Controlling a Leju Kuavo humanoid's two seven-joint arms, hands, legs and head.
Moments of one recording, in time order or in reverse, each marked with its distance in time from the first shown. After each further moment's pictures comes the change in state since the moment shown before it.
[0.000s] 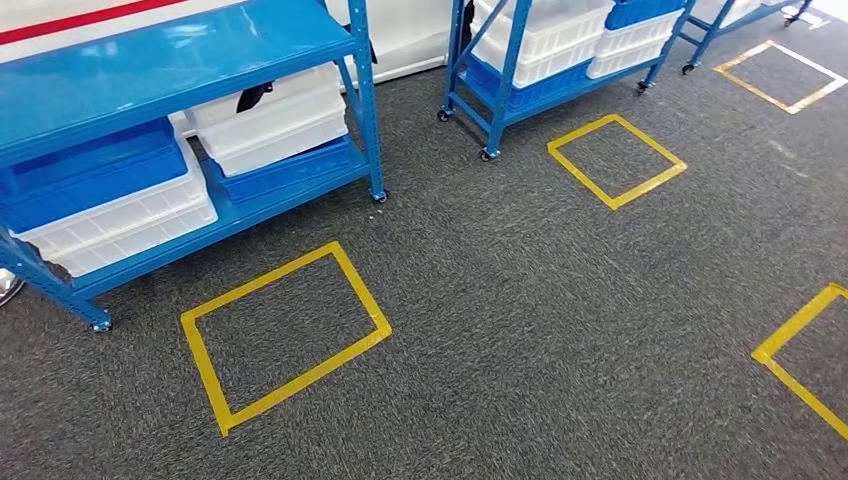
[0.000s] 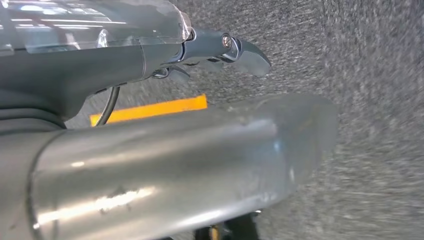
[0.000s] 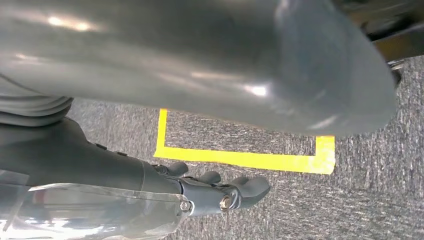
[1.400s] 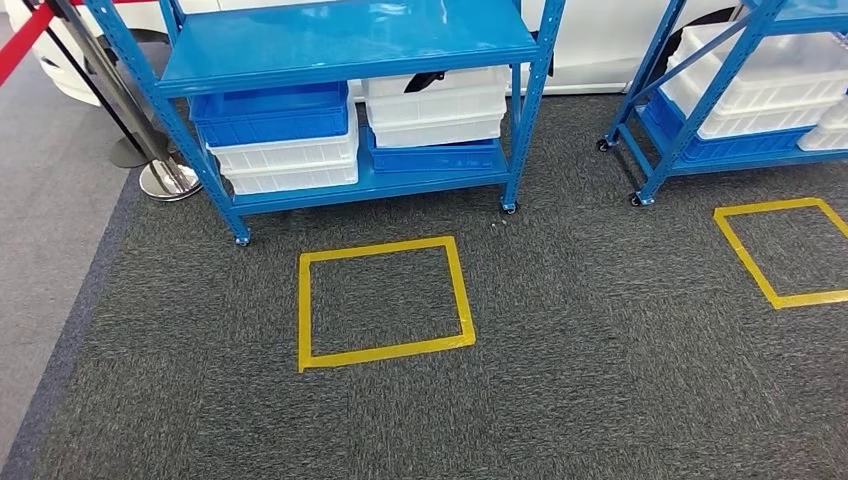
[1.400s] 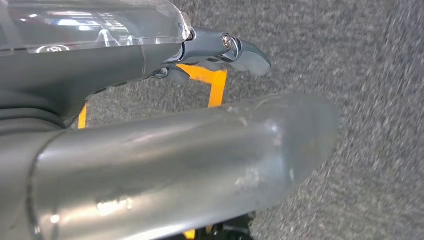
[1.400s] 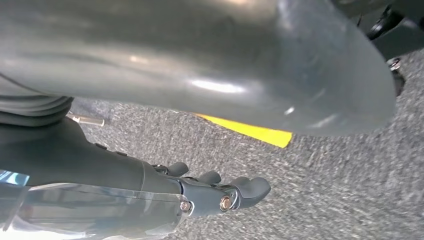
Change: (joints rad) left arm -0.006 -0.017 0.056 0.000 -0.099 -0.047 -0.072; right arm 0.001 0.030 -0.077 0.005 -0.025 -0.001 -0.001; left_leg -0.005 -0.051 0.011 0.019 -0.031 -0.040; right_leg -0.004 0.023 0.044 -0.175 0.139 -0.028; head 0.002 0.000
